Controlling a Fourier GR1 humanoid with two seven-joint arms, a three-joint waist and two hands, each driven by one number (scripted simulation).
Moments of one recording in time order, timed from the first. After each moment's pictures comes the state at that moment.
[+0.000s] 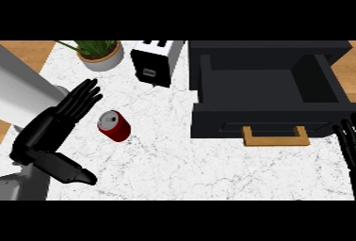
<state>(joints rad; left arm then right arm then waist) -0.15 0.23 0.10 -1.68 0.26 -0.46 0.17 0.25 -0.09 -0.17 -2.09 -0.08 0.12 0.08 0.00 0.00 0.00</state>
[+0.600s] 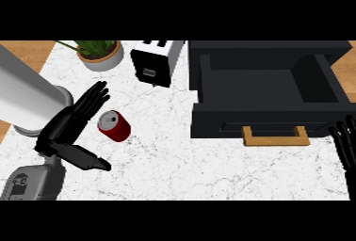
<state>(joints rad) -0.19 0.19 0.10 -1.47 0.12 -0.45 0.00 0.26 -0.06 -0.18 -2.06 -0.05 0.16 0.04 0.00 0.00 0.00</state>
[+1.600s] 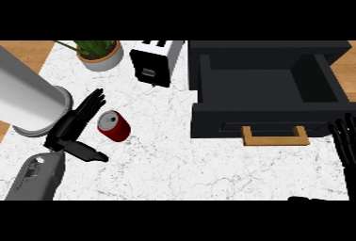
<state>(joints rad) -0.32 0.26 0.15 -0.96 -0.05 -0.47 -0.39 0.23 -0.05 -0.21 -2.02 -0.04 0.19 0.01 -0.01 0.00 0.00</state>
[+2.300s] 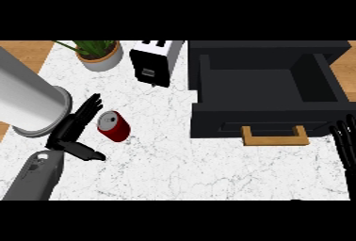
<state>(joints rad) -0.43 0.30 0.18 -0.61 -0.13 -0.46 -0.58 0.25 -0.03 -0.21 -2.05 -0.03 0.20 0.02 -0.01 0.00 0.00</state>
